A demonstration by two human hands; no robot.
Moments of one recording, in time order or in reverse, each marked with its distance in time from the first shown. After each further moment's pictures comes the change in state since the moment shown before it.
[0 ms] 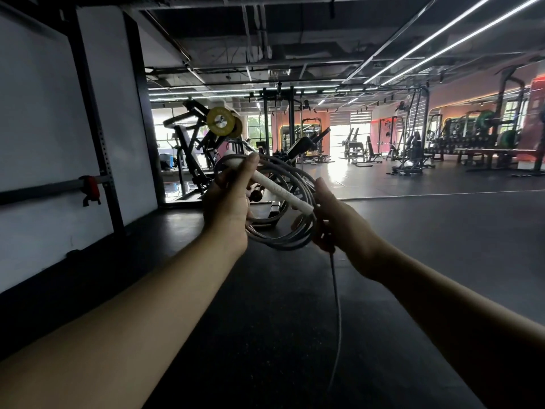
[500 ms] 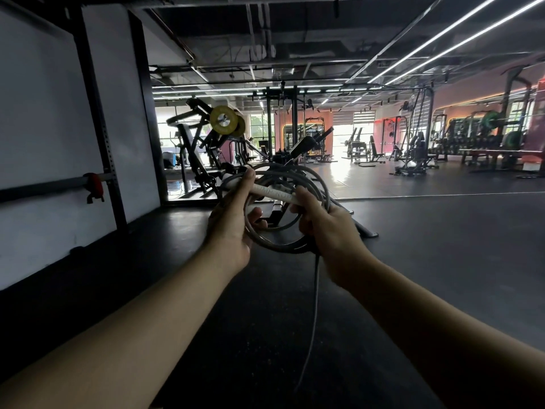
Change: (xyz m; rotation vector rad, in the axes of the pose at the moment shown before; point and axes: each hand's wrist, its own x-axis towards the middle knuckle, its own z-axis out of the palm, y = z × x) left_hand -0.003 -0.020 -0.017 -0.161 -0.156 -0.234; right_hand -0.001 -0.002 0.039 0.298 0.246 0.058
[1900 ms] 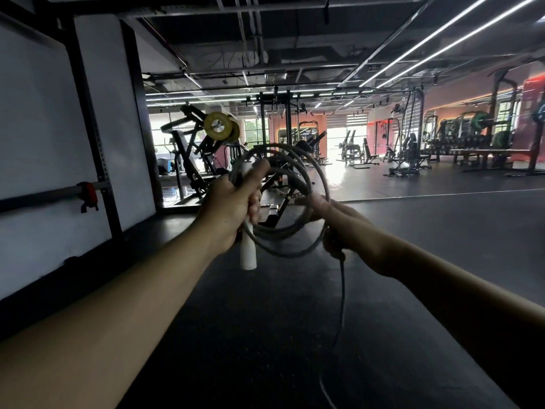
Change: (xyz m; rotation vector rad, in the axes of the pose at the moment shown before) left_hand -0.004 0.034 0.017 0.335 -0.263 0.293; right_hand 0.001 -0.028 -0.055 -0.483 -0.366 -0.044
